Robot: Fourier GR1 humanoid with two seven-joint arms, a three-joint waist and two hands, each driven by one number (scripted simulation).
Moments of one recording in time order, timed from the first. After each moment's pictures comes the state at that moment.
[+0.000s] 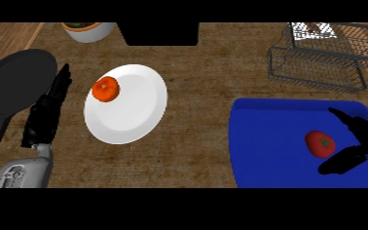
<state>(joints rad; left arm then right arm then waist) -0.14 0.27 0.08 -1.45 -0.17 0.07 0.05 -0.06 -0.47 -0.10 -1.51 0.41 0.47 0.67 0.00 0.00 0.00</state>
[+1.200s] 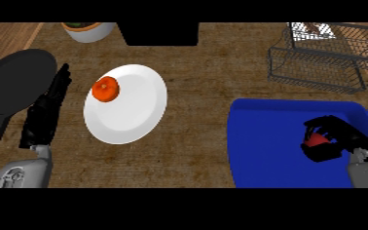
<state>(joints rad) -0.14 0.24 0.11 -1.49 -0.20 0.04 0.07 -0.12 -0.41 -0.06 -1.35 0.54 0.51 0.47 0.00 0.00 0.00</state>
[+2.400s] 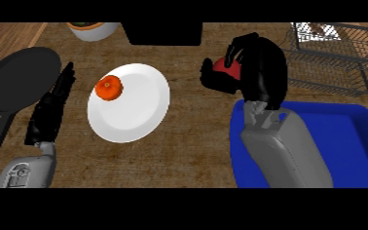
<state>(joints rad) -0.16 0.23 0.11 -1.46 -0.22 0.03 0.06 -0.63 -0.01 0.24 -1.62 1.01 -0.06 0.91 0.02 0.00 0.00</state>
